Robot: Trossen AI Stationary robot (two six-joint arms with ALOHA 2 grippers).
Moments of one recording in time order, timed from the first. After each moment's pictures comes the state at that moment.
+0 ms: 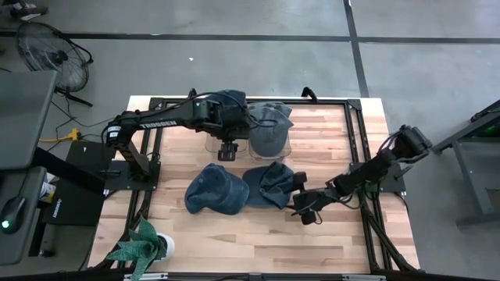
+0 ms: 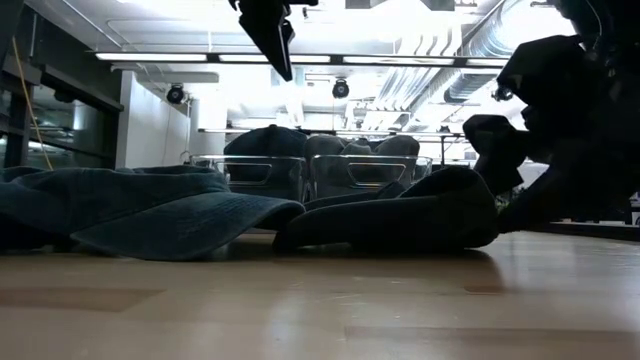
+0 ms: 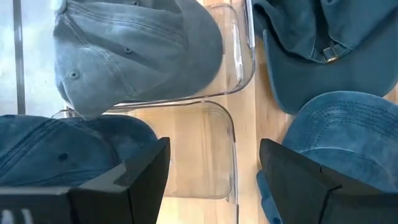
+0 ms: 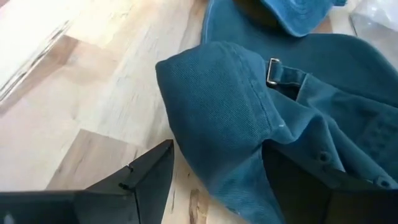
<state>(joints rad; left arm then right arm) 0.12 1.70 1.80 -1.21 -0.17 0.23 0.48 1.55 0.45 0.40 0.38 -0.02</state>
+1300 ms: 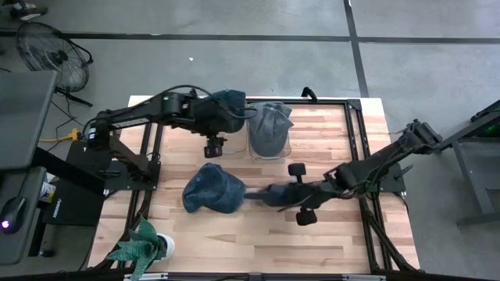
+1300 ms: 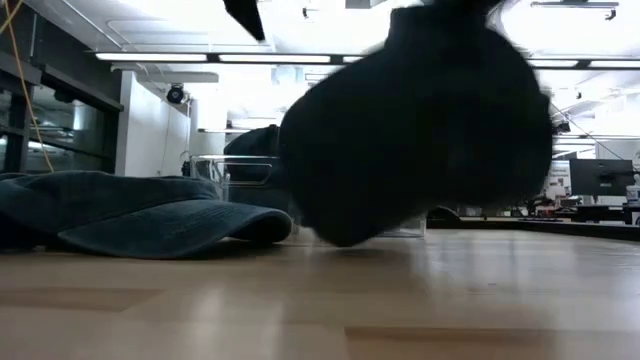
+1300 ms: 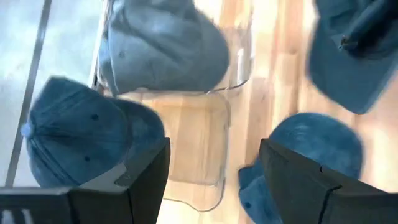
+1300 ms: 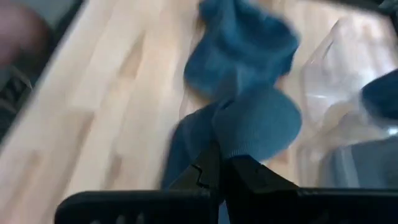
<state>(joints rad) 0.10 1.51 1.80 -1.28 -0.20 0.08 0.45 1.40 1.13 -0.52 0.33 0.14</state>
